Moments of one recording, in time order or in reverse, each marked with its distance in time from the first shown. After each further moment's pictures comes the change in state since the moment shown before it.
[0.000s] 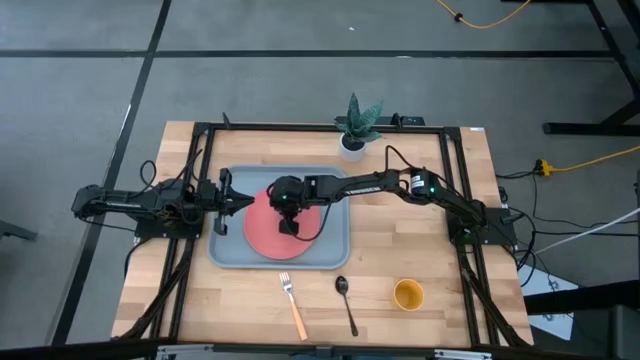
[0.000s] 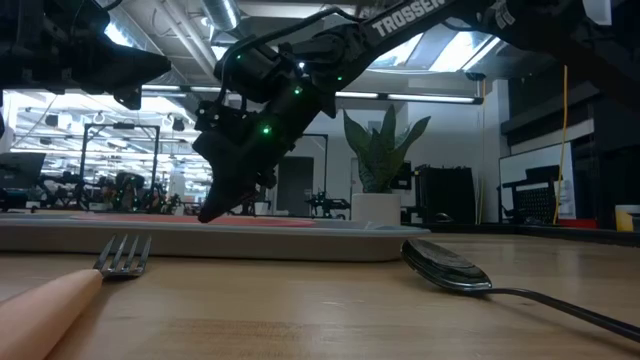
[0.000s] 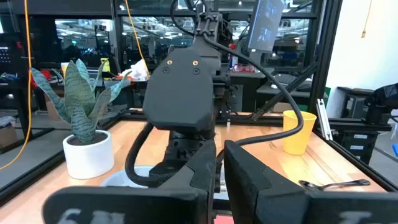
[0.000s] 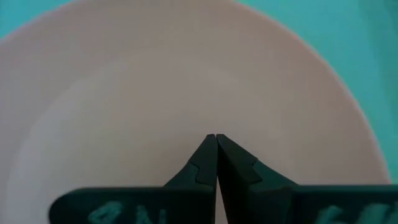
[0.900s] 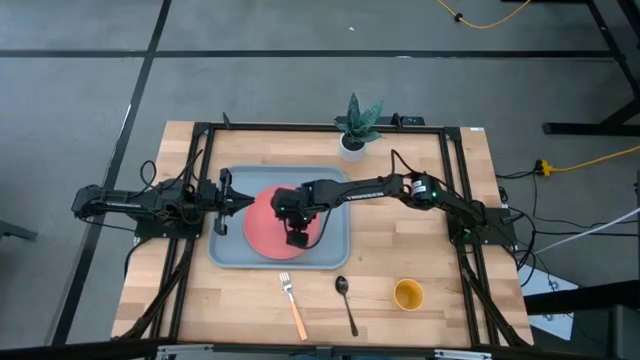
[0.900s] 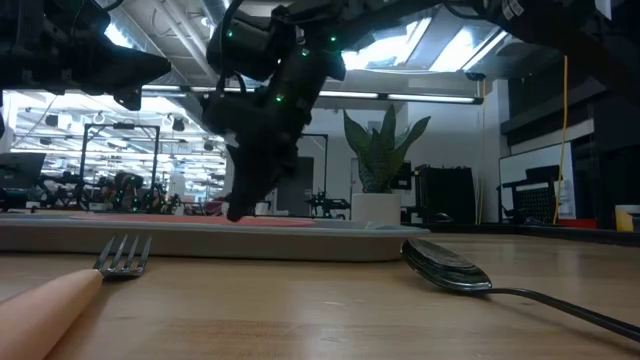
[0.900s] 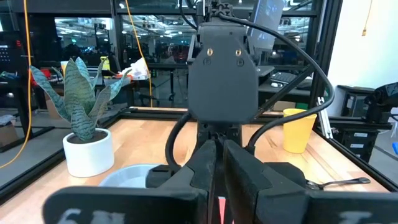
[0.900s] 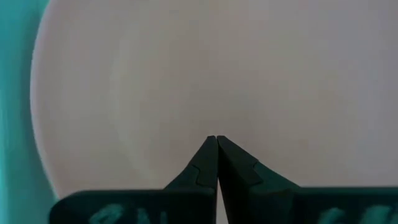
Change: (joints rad) left arm 0.000 0.000 0.000 -0.007 0.000 0.000; right arm 0.057 -0.011 0.127 -0.406 -0.068 0.148
